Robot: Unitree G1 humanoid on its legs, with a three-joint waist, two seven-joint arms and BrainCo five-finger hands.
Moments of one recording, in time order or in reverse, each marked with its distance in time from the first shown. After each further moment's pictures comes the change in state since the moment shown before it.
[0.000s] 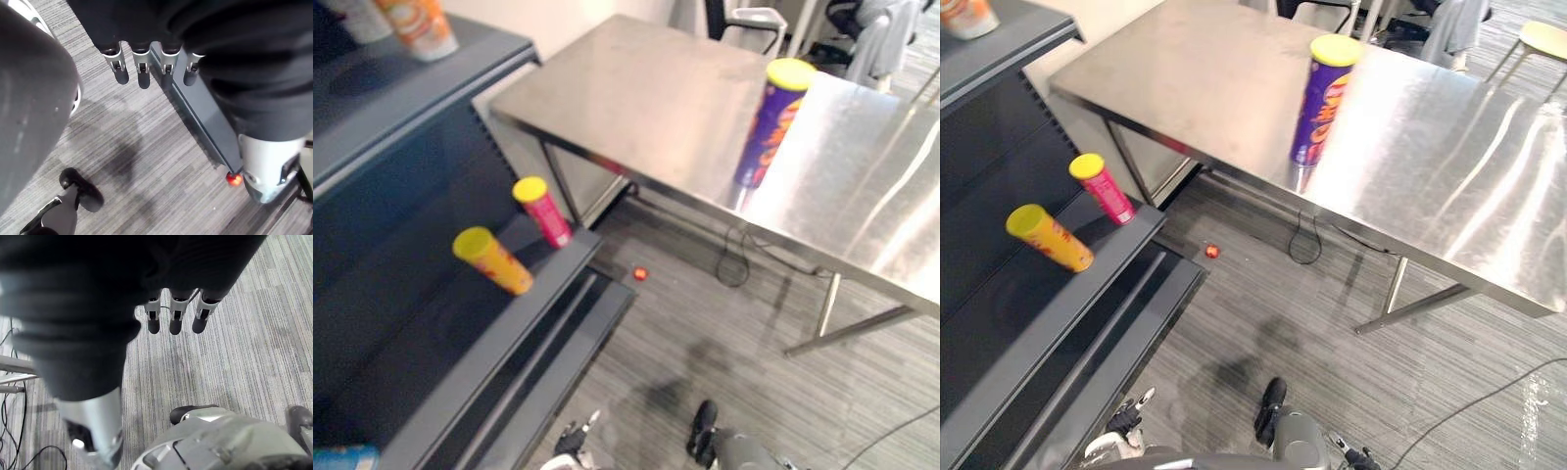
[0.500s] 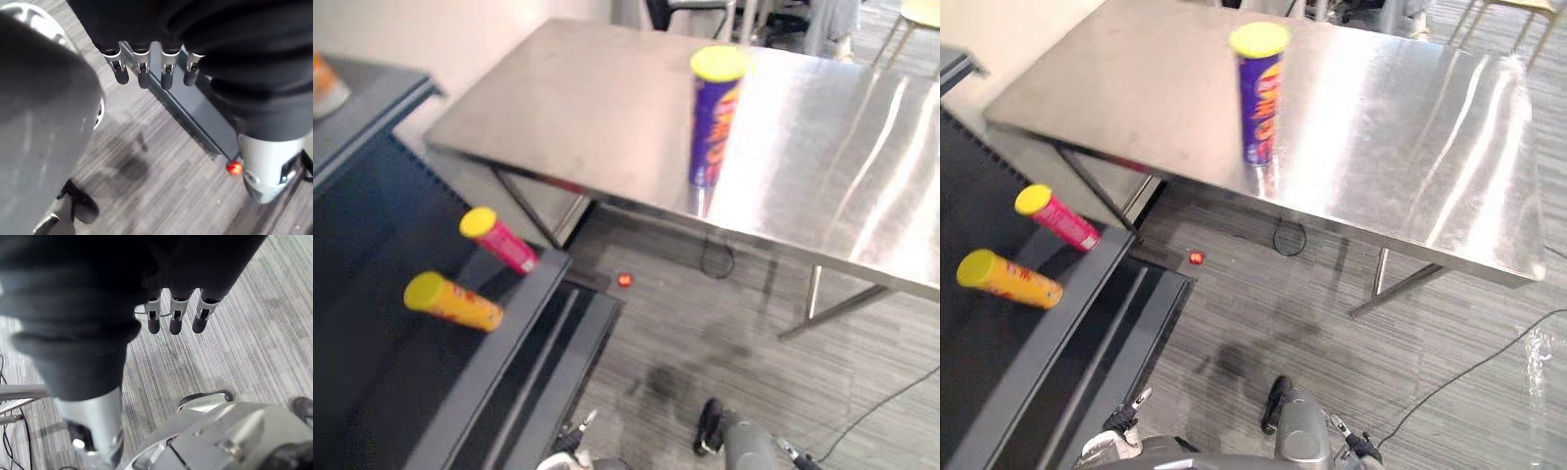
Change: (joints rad) left arm -0.021 0.001 -0.004 0.015 -0.073 0.012 0.009; right arm -0.050 -0.007 -0.004 0.005 0.076 -0.007 0.001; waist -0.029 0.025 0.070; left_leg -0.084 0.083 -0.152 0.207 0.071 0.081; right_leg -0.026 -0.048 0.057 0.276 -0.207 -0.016
